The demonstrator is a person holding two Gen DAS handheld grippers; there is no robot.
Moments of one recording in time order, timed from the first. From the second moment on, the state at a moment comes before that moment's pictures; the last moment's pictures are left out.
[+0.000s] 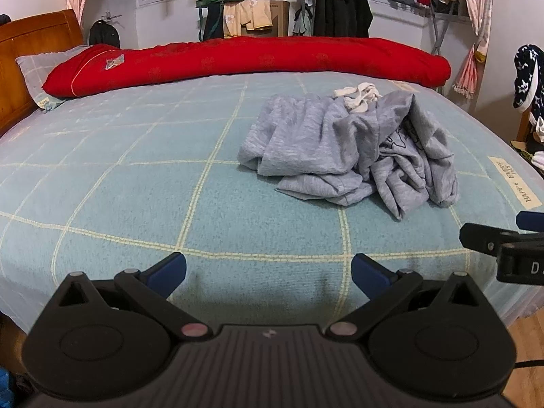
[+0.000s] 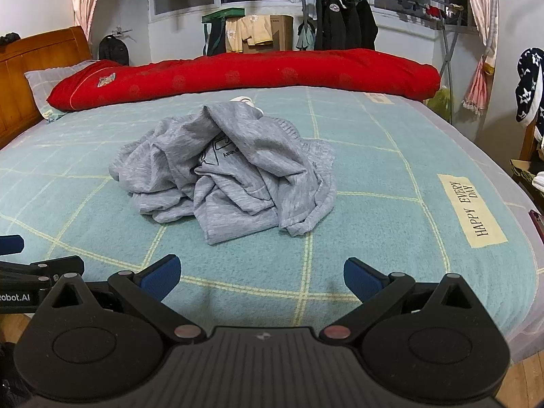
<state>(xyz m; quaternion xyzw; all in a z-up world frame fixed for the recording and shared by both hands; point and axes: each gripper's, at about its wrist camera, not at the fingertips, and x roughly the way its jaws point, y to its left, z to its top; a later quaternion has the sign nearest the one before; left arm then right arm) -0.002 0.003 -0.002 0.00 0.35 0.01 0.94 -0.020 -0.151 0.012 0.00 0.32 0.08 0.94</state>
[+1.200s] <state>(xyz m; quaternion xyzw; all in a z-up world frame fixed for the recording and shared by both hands) -0.005 0.006 0.000 -0.01 0.35 0.01 0.94 -0.025 -0.149 0.011 0.00 0.32 0.08 0.94</state>
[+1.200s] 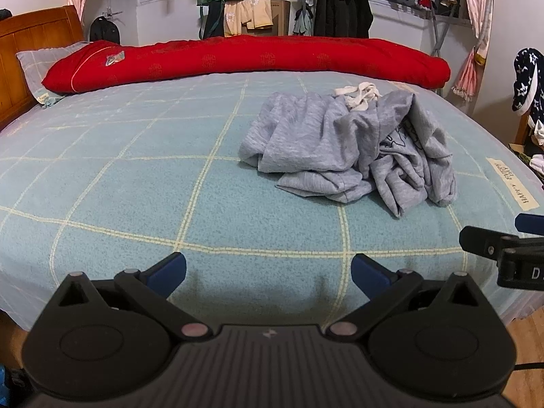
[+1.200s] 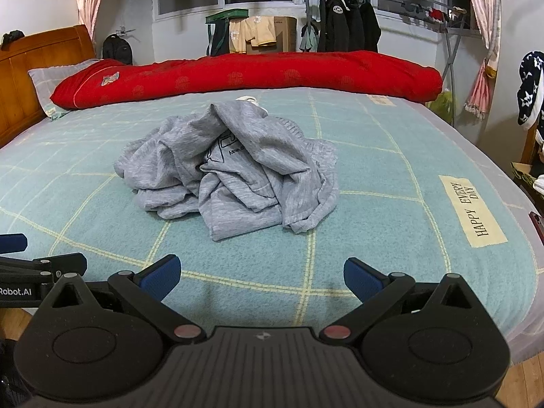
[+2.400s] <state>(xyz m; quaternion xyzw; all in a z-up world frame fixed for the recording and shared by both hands) 0.003 0.007 -0.003 -0.02 0.35 0.01 0.94 -0.019 -0.150 0.005 0.00 0.32 0.08 0.94</state>
